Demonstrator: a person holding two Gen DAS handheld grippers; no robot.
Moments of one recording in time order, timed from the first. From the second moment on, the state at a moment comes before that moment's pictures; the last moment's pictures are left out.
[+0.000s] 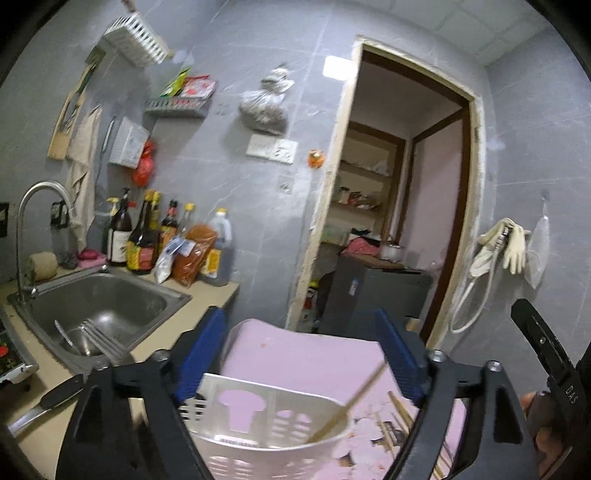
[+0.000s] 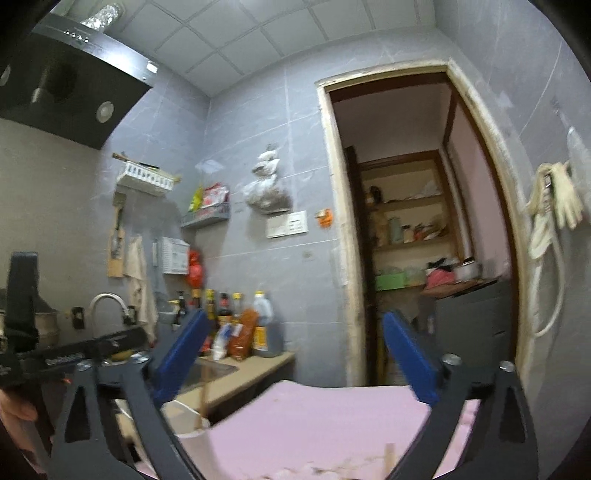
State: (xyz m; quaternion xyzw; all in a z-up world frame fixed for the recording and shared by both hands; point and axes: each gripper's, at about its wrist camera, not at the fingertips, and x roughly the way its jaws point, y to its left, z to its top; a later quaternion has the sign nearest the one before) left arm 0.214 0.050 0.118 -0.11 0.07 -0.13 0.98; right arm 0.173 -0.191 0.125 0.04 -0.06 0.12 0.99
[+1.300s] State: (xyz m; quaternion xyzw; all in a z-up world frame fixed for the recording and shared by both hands) left arm 0.273 -0.117 -0.016 0.05 0.37 -0.23 0.90; right arm 0.203 -0.317 0.038 0.00 0.21 0.06 0.98
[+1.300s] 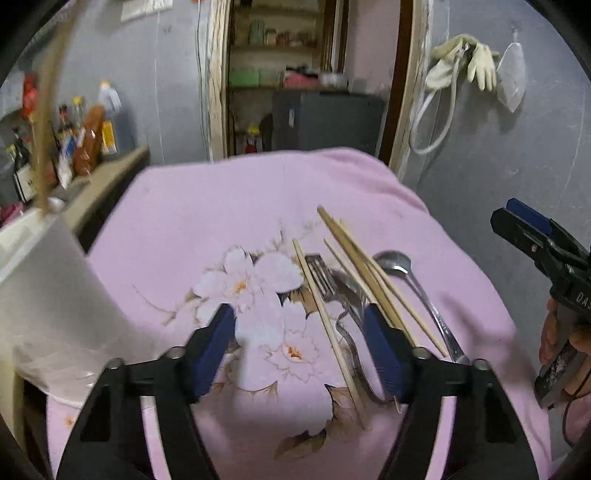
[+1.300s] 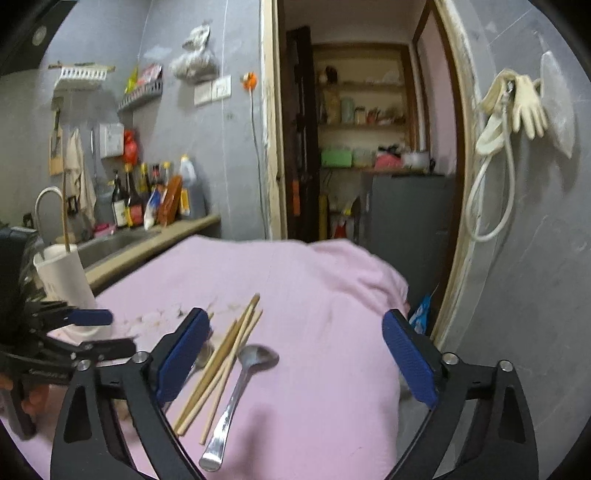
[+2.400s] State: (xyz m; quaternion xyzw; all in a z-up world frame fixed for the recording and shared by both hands) left arm 0.332 -0.127 -0.032 0.02 0.47 -0.23 0.85; right arm 0.283 -0.302 -0.014 -0.01 0.44 0.14 0.89
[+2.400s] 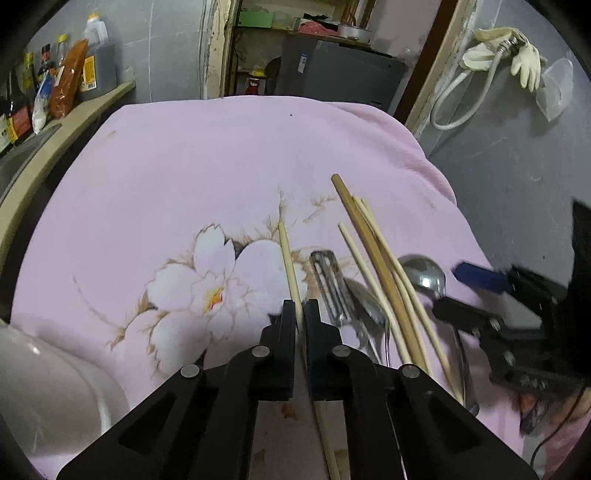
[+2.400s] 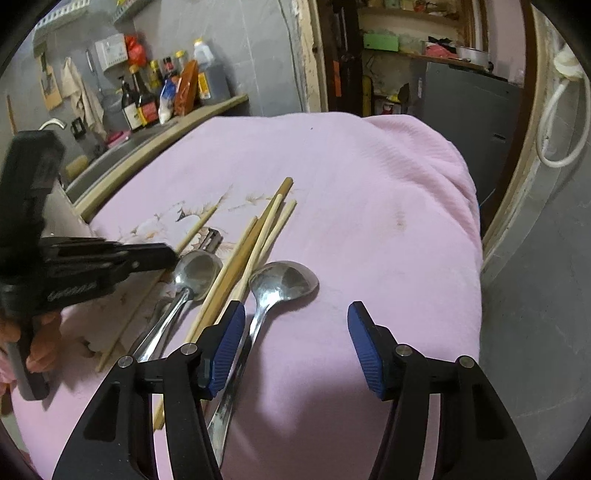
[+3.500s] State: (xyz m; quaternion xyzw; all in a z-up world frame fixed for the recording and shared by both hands) left arm 0.257 -0.107 0.008 0.02 0.34 -0.24 0.91; right arm 0.214 -0.269 0.023 -0.09 0.26 0.10 0.96
